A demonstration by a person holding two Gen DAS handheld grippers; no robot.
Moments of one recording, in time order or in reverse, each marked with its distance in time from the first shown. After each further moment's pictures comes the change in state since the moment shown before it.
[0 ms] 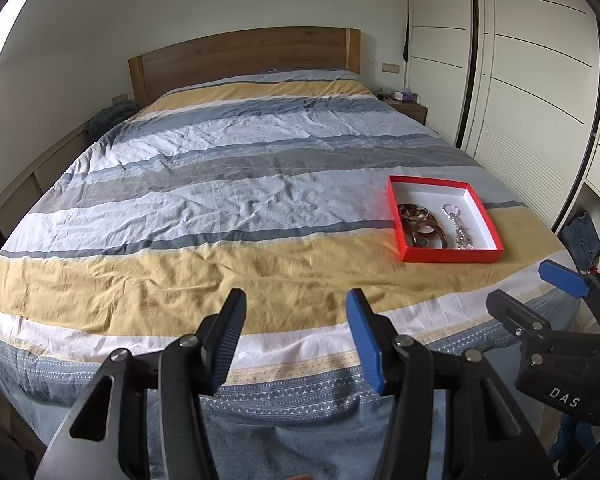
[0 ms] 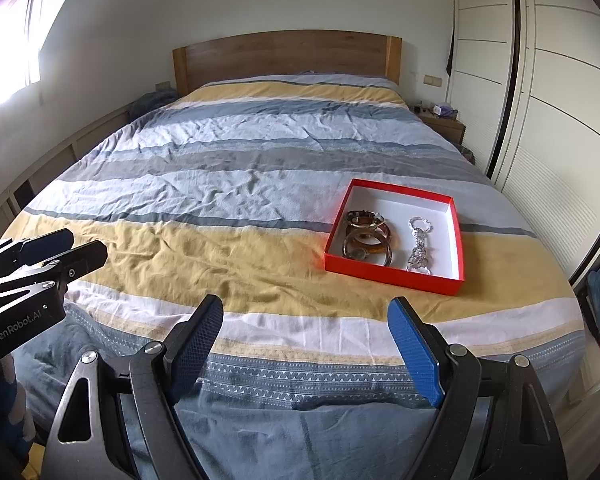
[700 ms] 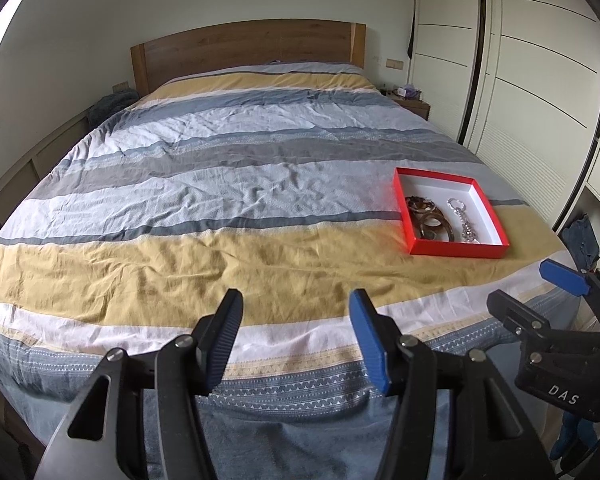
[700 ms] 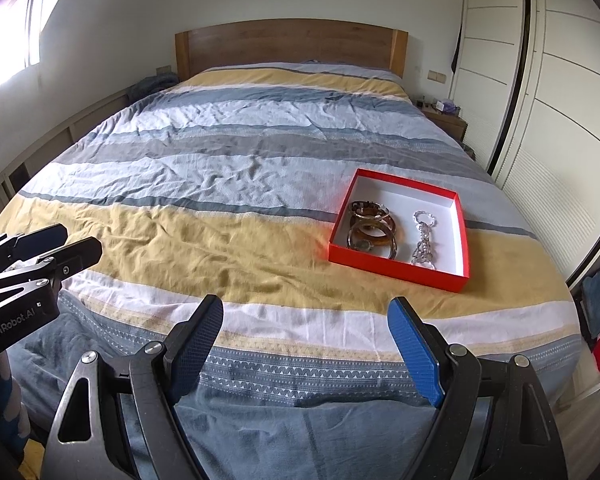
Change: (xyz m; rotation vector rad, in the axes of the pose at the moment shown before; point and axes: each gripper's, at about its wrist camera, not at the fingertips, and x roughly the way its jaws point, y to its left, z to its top) left arm 0.014 0.020 -0.010 -0.025 0.025 -0.015; right arm 0.013 0.013 -0.001 -0.038 0.042 -0.023
